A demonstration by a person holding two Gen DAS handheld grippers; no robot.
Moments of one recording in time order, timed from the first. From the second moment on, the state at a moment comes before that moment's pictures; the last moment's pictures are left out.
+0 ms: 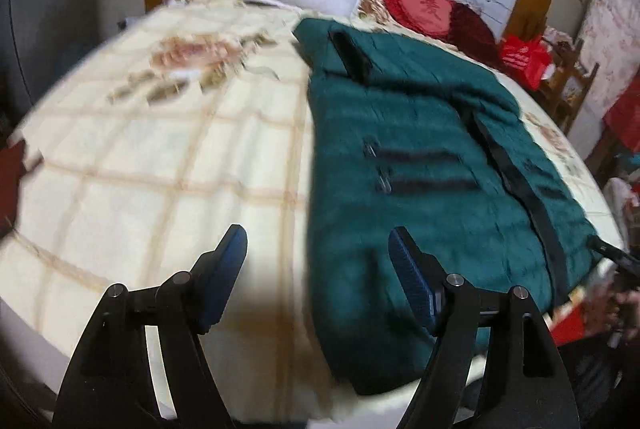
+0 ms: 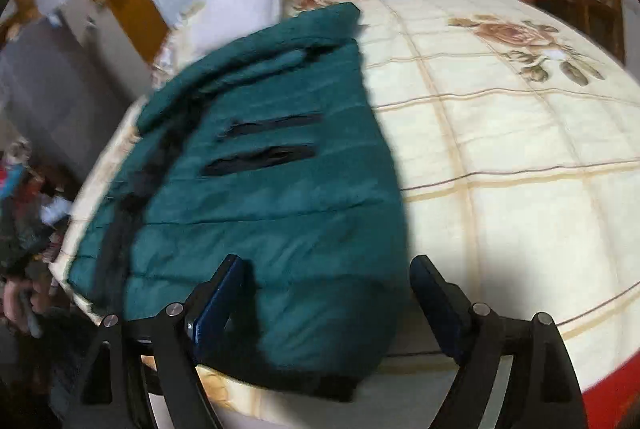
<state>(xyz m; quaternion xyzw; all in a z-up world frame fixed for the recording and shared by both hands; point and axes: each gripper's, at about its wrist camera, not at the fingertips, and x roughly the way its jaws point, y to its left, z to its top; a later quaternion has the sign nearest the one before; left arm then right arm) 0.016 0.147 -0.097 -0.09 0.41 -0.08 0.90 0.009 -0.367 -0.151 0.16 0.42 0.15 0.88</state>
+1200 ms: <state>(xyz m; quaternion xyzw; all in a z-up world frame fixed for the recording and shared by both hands) 0.026 0.115 -0.124 -0.16 0.43 -0.23 0.86 0.001 -0.359 -0.162 0.23 0.35 0.23 0.88</state>
